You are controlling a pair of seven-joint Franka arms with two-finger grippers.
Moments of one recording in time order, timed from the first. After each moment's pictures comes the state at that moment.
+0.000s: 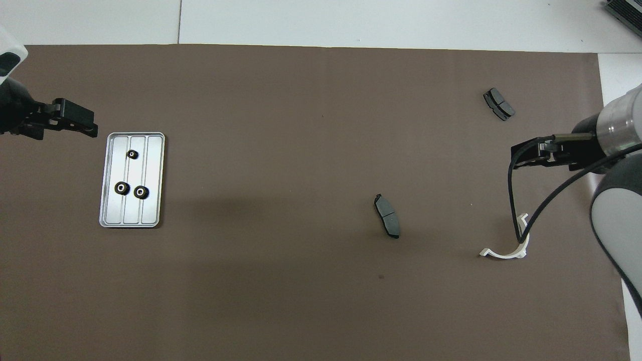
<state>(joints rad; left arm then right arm) 0.03 0.17 -0.08 -1.43 -0.04 1.59 -0.02 0.04 0.00 0.05 -1.62 -0.02 1.62 0.14</state>
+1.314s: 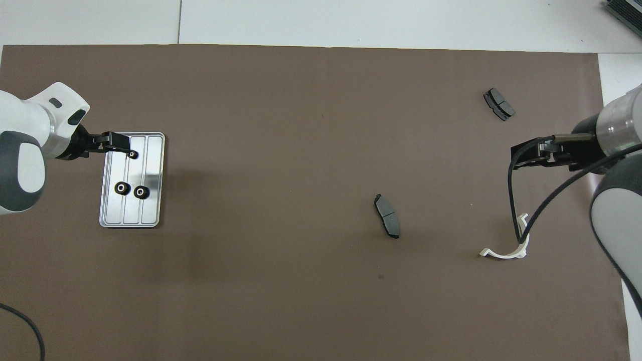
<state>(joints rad) 0.09 0.23 -0.07 -1.90 -0.04 2.20 0.01 0.04 0.00 0.05 -1.62 -0.02 1.61 0.14</state>
